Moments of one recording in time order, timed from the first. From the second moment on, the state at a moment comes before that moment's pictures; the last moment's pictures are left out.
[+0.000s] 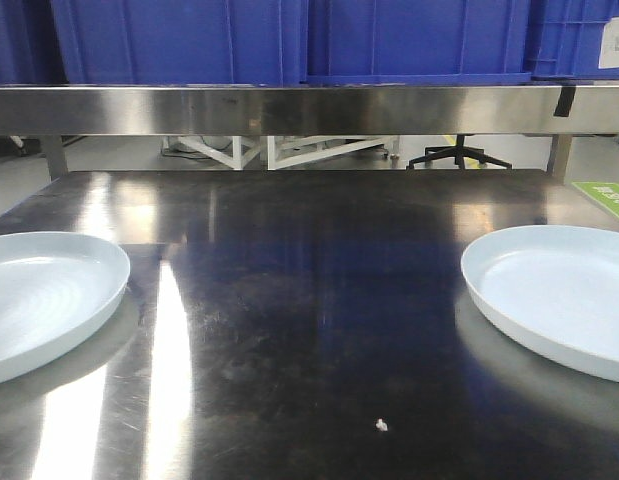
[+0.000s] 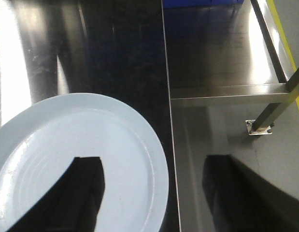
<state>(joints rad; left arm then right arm) -0.10 1.50 -0.88 0.17 0.71 -0.20 -0.01 0.90 -0.52 -0.10 0.33 0.23</state>
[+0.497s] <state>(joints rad) -0.10 1.55 -0.89 0.17 0.68 -0.20 -0.01 0.90 -0.52 -0.10 0.33 0.23</state>
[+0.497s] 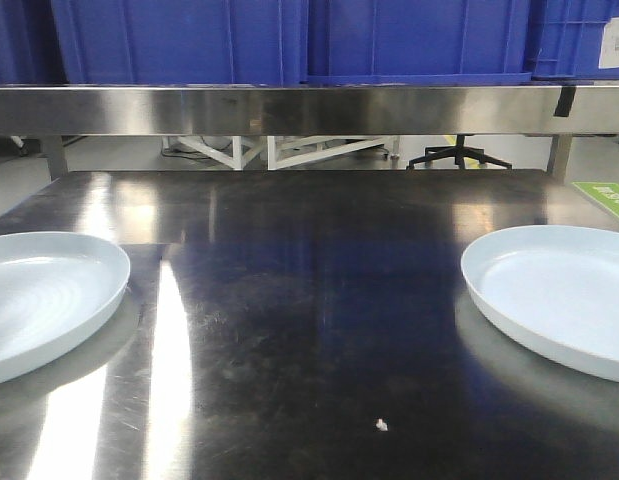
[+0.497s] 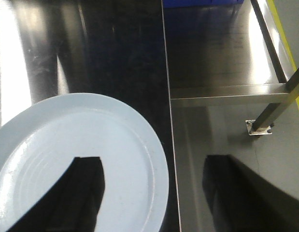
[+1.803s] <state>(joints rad) -0.53 1.65 -1.13 -0.09 0.56 -0.21 -0.01 0.90 -0.52 -0.10 0.34 0.23</state>
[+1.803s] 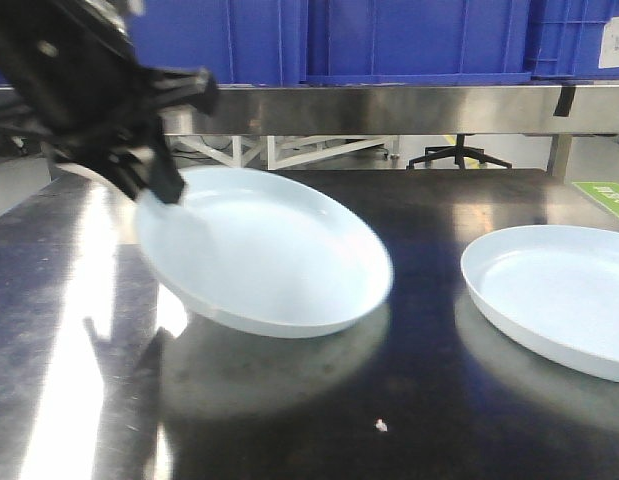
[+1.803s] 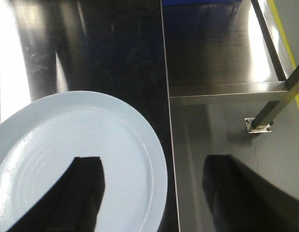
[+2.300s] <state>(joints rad) -0.58 1.83 -1.28 -0.04 0.58 -0.21 -0.01 0.90 -0.52 -0.10 0.34 0.23</state>
